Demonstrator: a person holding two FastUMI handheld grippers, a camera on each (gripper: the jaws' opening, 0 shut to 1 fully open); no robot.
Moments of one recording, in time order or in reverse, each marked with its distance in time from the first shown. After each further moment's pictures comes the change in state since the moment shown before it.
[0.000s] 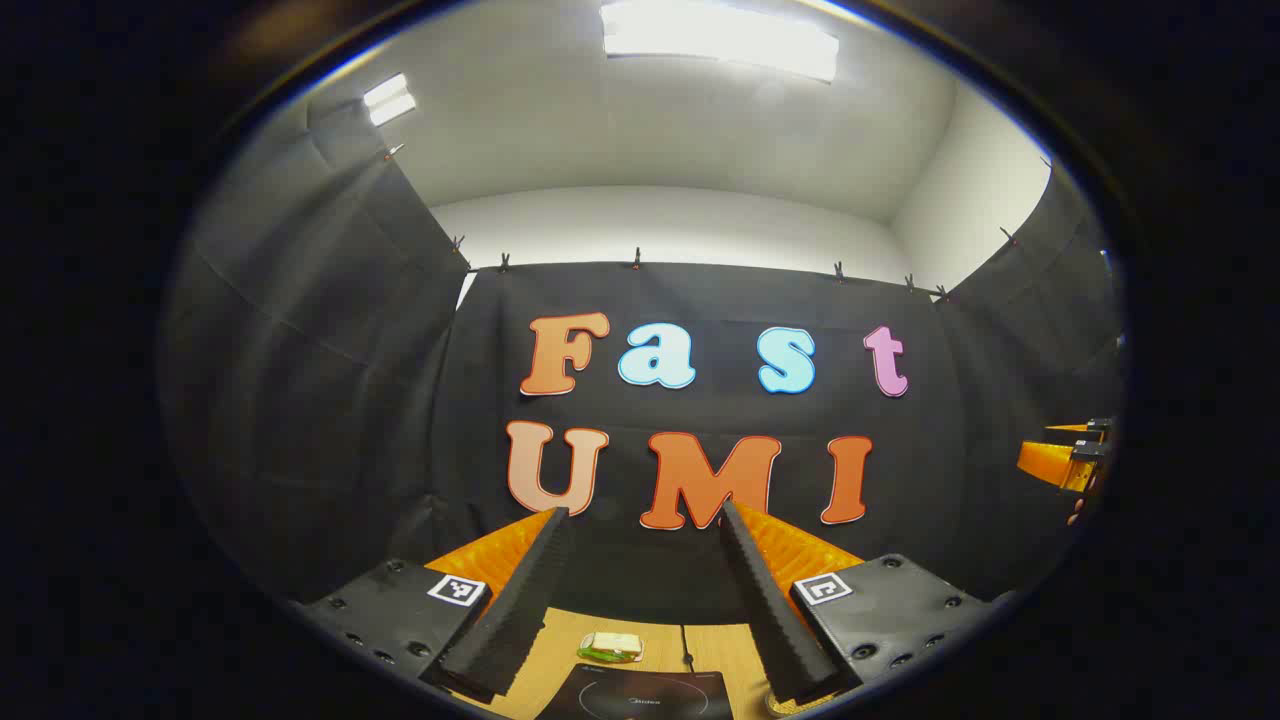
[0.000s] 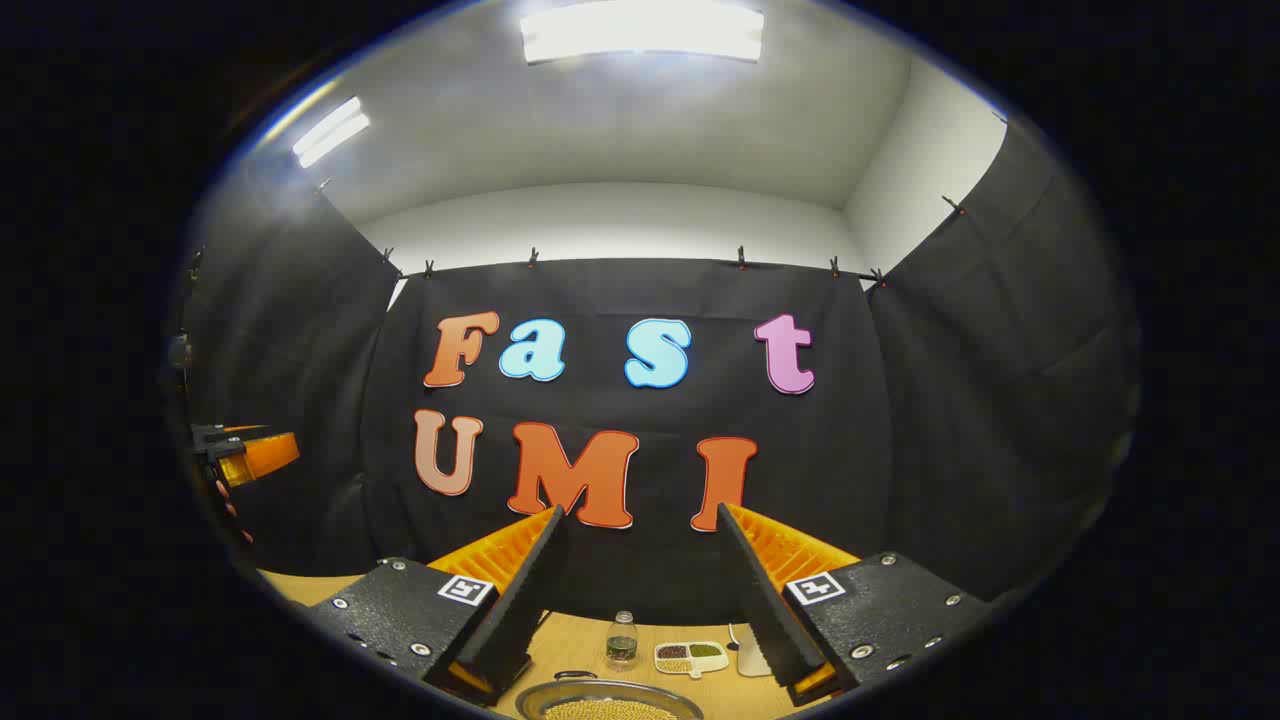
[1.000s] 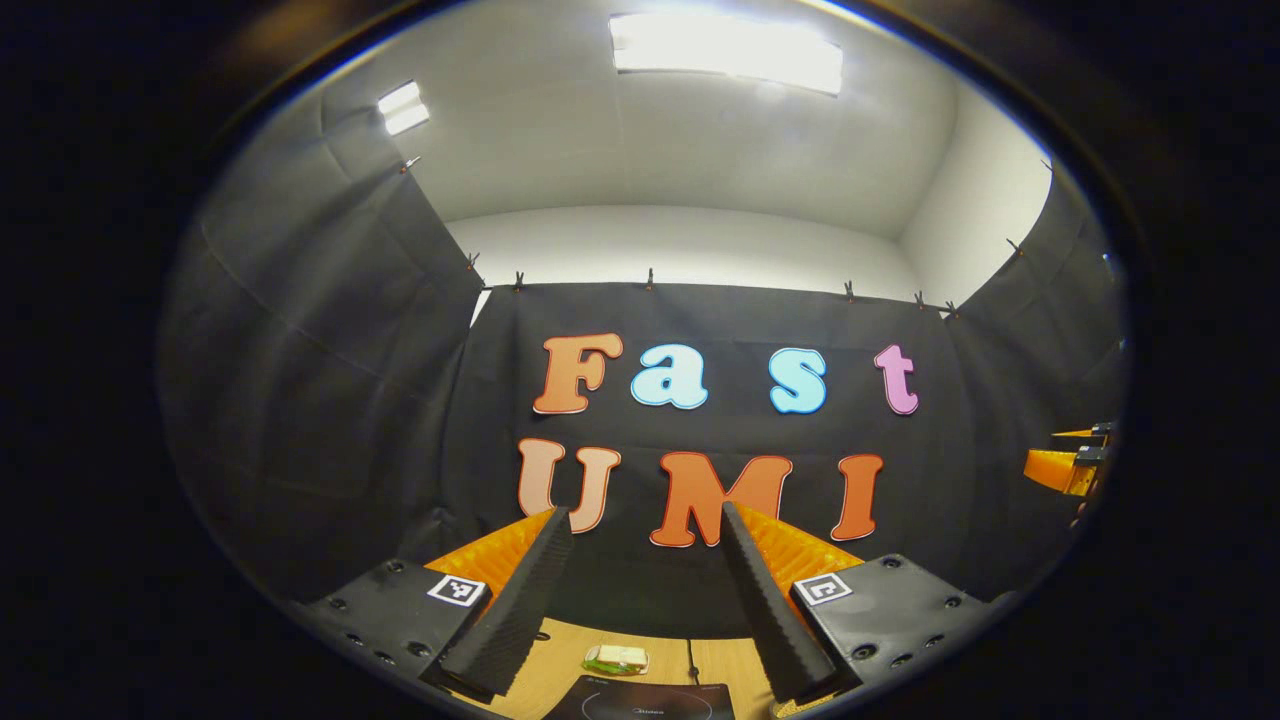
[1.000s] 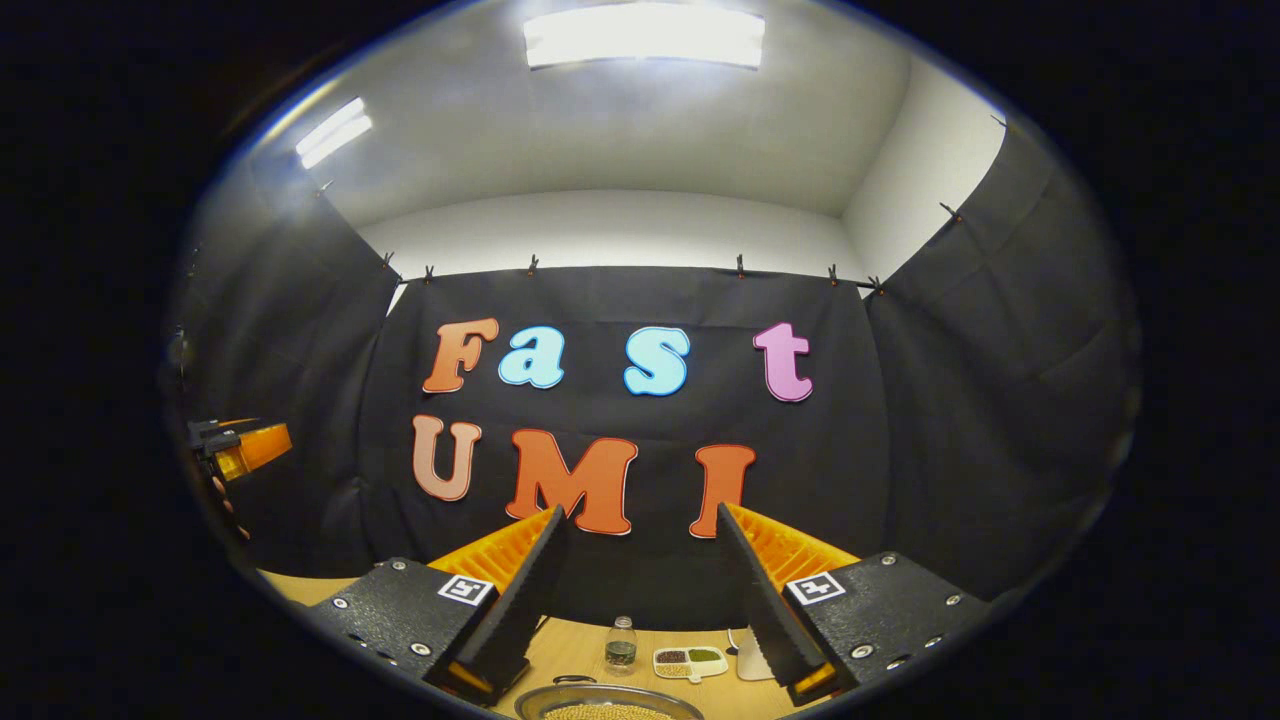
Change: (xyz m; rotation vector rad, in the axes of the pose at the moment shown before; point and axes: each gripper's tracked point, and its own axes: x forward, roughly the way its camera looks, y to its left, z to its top) left arm -0.003 0.006 0.002 -0.011 -0.051 0.035; right arm -0.003 0.005 0.002 -0.006 -0.031 -0.004
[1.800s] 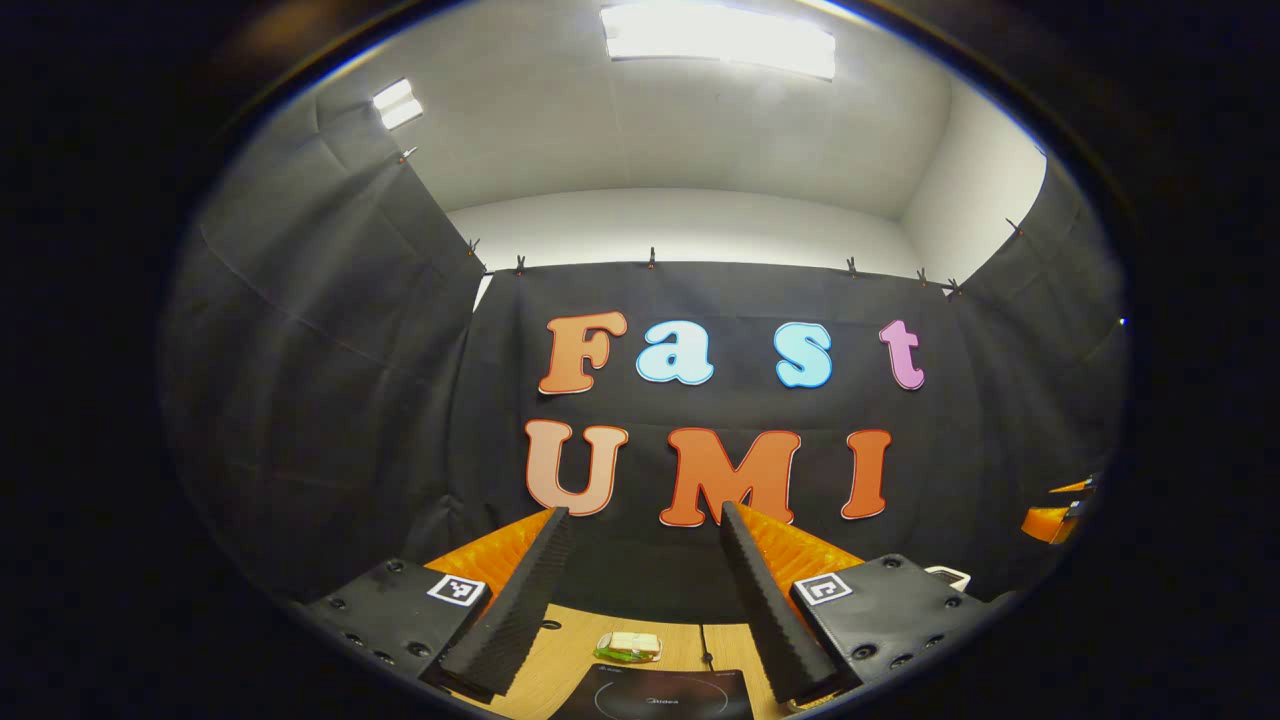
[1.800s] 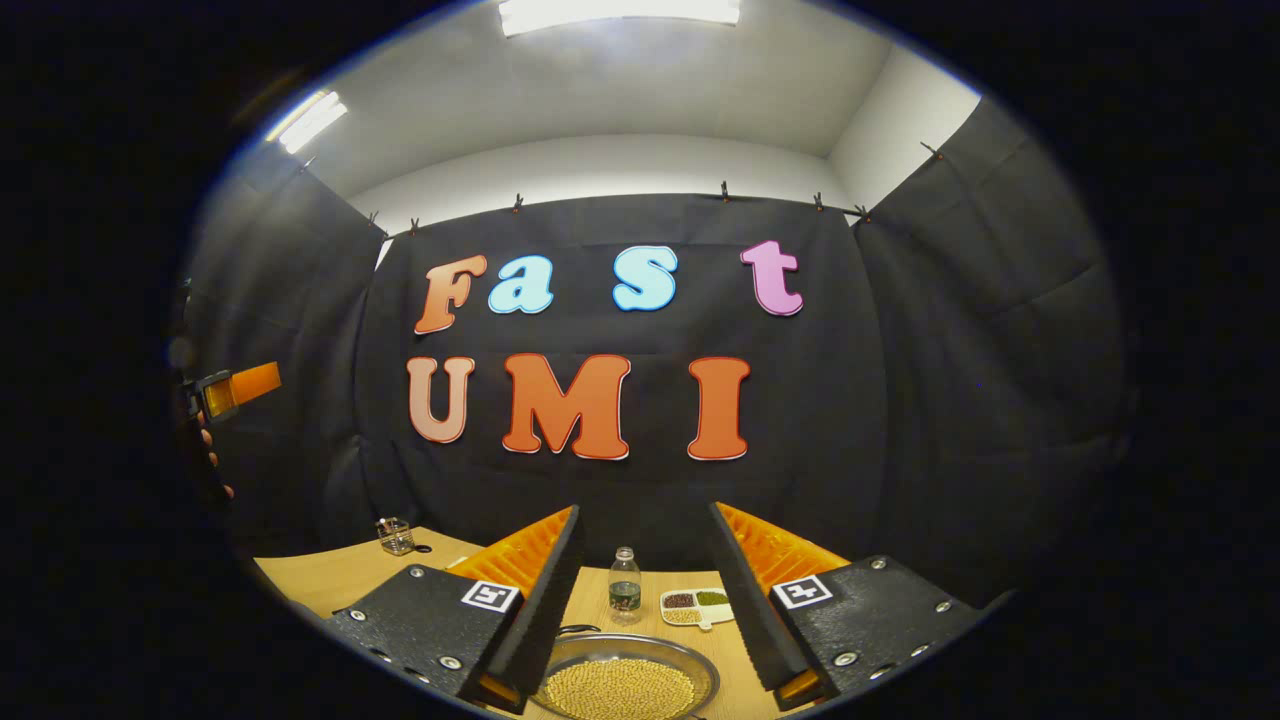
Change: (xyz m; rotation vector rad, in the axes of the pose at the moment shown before) left arm -0.006 0.010 -0.030 0.031 0.060 0.011; right arm -0.028 -0.005 -0.128 0.056 0.229 0.003
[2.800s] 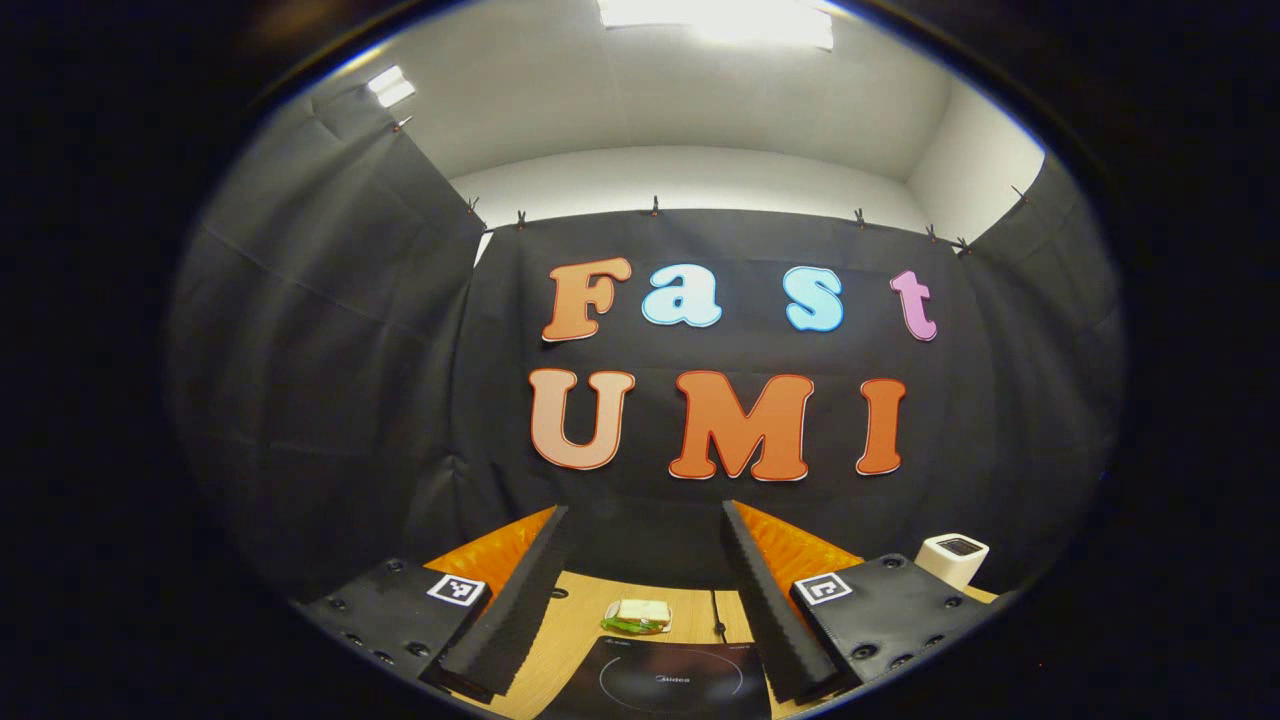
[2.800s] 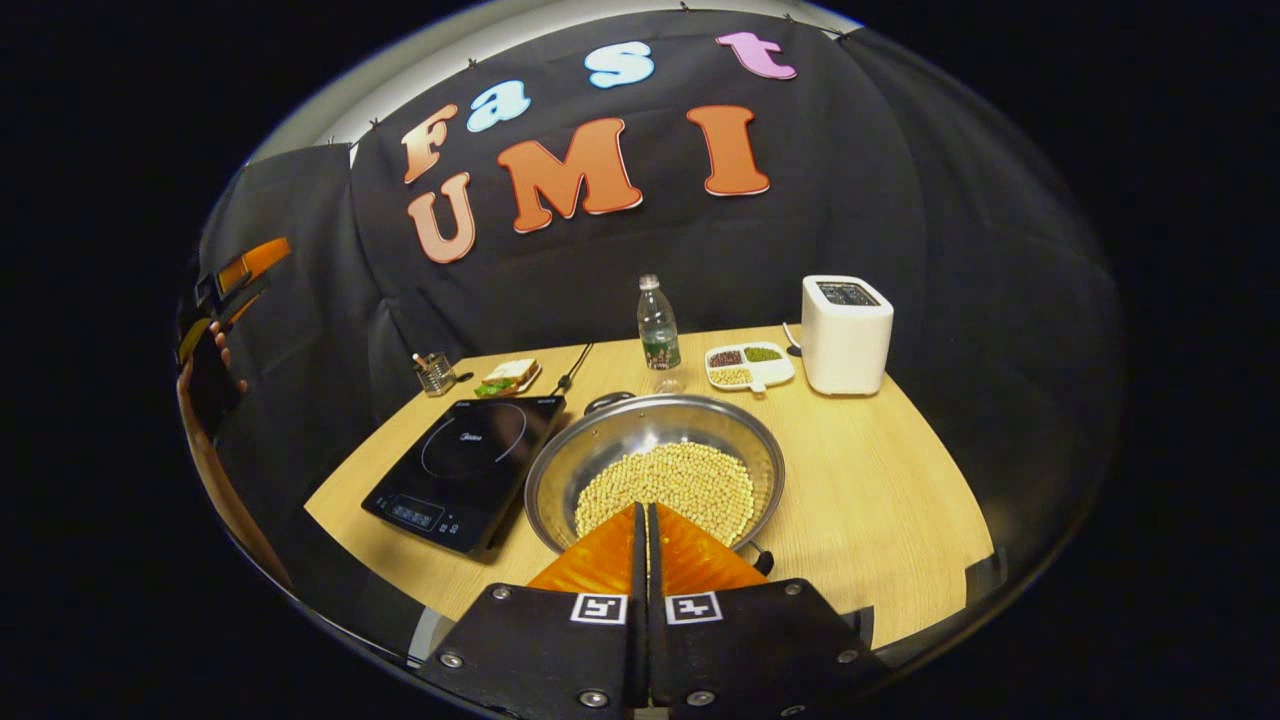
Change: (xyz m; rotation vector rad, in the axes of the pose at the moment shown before) left arm 0.015 0.008 -0.068 0.018 0.125 0.027; right arm -0.071 0.012 -0.254 0.173 0.678 0.114
